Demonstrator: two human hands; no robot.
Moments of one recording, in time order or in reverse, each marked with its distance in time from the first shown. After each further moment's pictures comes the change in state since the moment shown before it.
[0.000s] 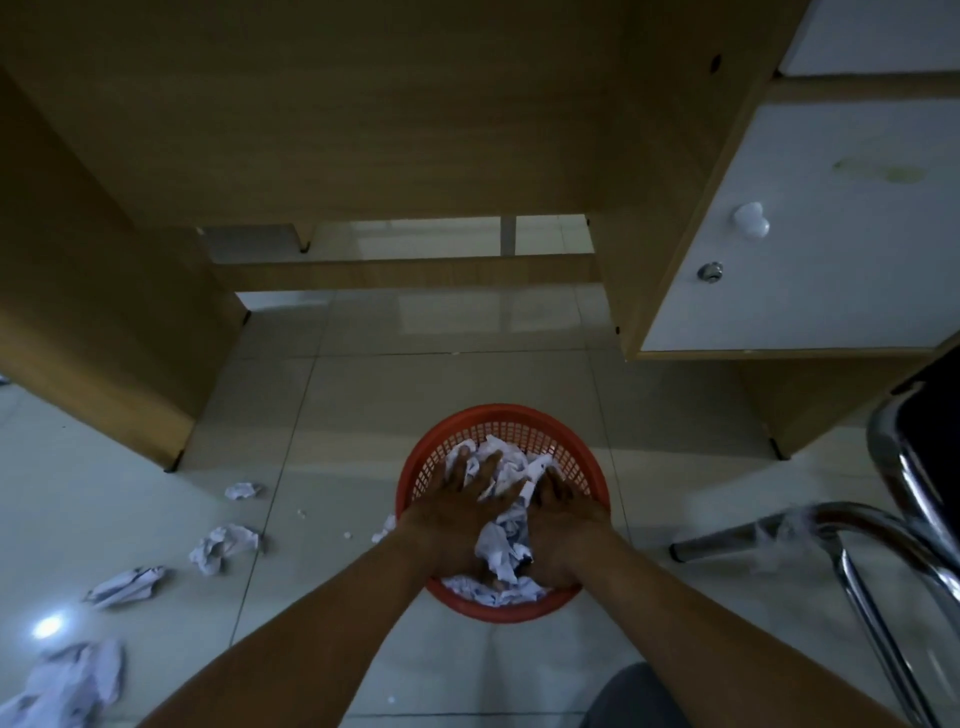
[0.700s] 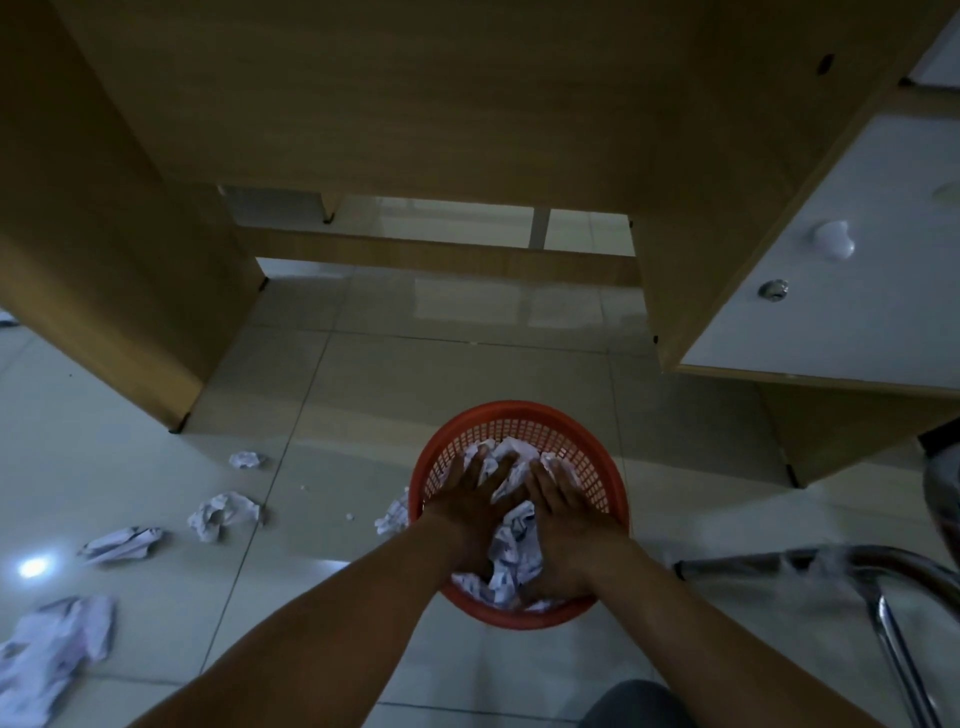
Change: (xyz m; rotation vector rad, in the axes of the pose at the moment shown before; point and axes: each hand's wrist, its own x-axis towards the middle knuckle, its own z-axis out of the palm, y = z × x) left_hand 0.015 -0.008 0.023 -0.044 -0.088 -0.106; right_hand -0.007 -0.003 -0.010 -0.007 -0.019 -0.137
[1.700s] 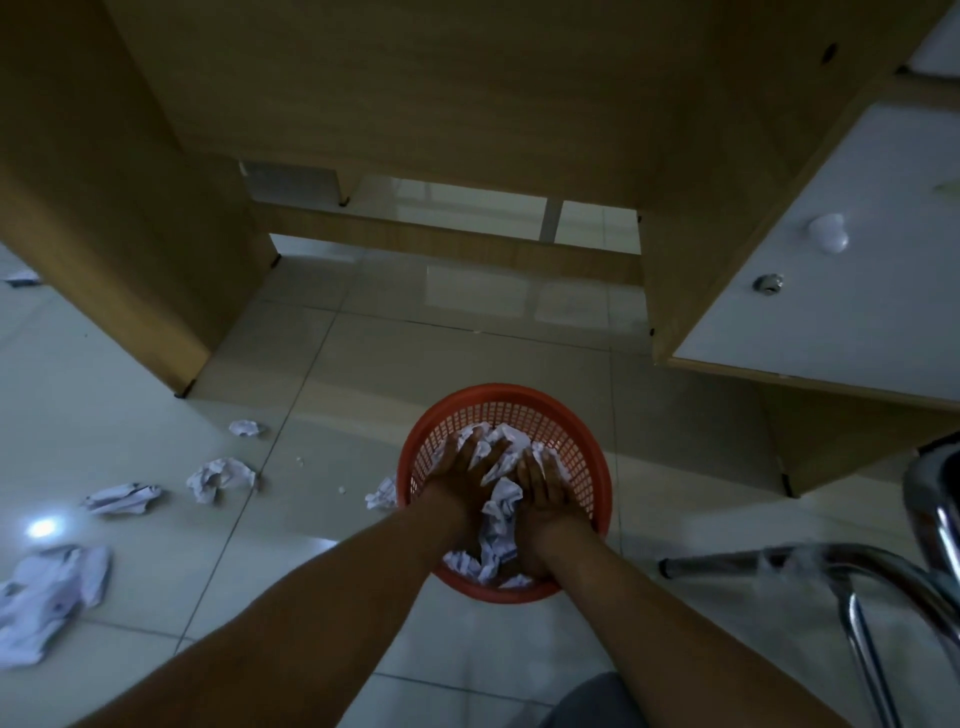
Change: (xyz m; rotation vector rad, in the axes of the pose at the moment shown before) left_hand 0.012 0.016 0.002 0.152 -0.063 -0.112; right_hand 0.035 0.000 0.031 -0.166 -0.047 0.155
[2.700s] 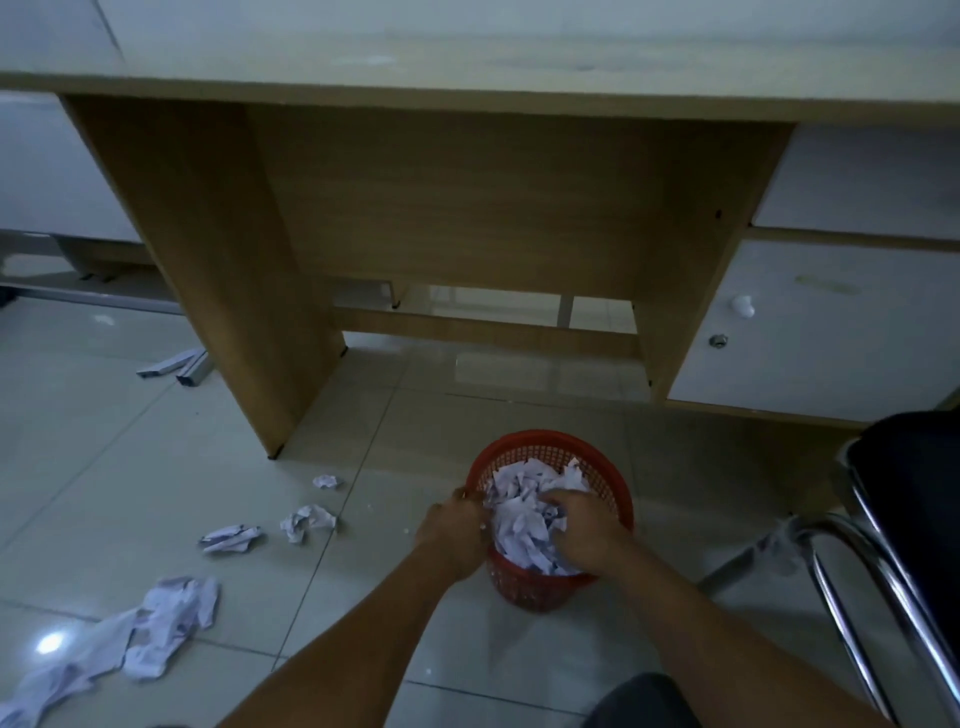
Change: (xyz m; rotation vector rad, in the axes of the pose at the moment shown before) left_hand -0.152 -0.011 -0.006 -0.678 0.426 -0.311; right_hand -0.103 -0.014 -0.037 0.776 0.416 -0.105
